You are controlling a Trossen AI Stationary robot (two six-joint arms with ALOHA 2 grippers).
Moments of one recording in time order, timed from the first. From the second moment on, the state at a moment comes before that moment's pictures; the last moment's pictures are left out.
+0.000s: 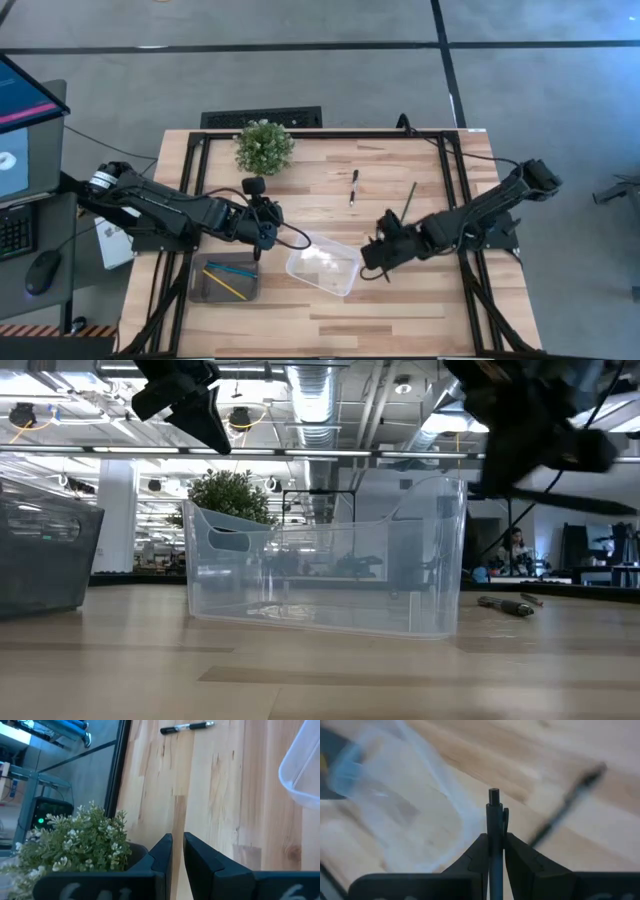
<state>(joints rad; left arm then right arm) -0.29 1.38 1.09 -0.86 -0.77 -0.11 0.43 1.43 0.98 -0.70 0.32 1.40</state>
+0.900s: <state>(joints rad) -0.29 1.38 1.09 -1.02 -0.77 -0.26 0.18 1.69 1.10 -0.16 0.00 0.58</state>
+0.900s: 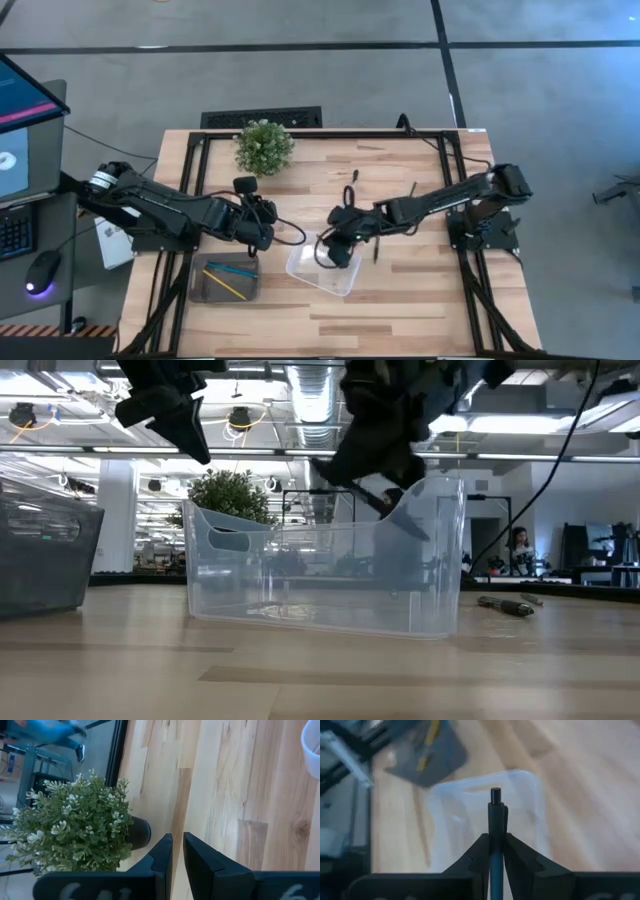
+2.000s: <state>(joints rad) -0.29 1.38 1.09 -1.01 -0.77 -0.26 0.17 1.89 1.20 -0.25 -0.11 0.60</state>
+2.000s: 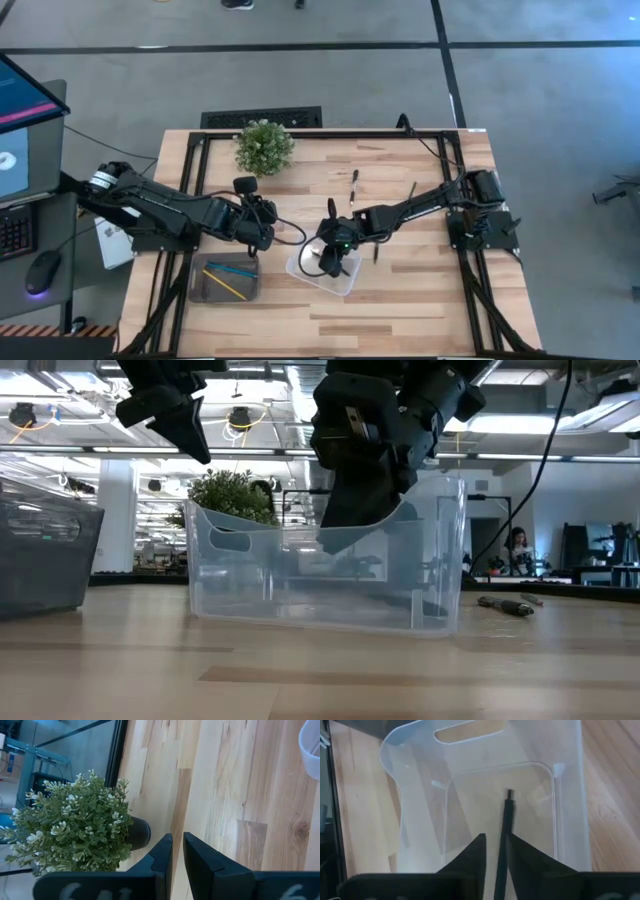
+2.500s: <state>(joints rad) -0.29 1.38 1.09 -1.01 -0.77 -0.26 0.17 1.80 1.28 -0.35 -0.06 0.67</state>
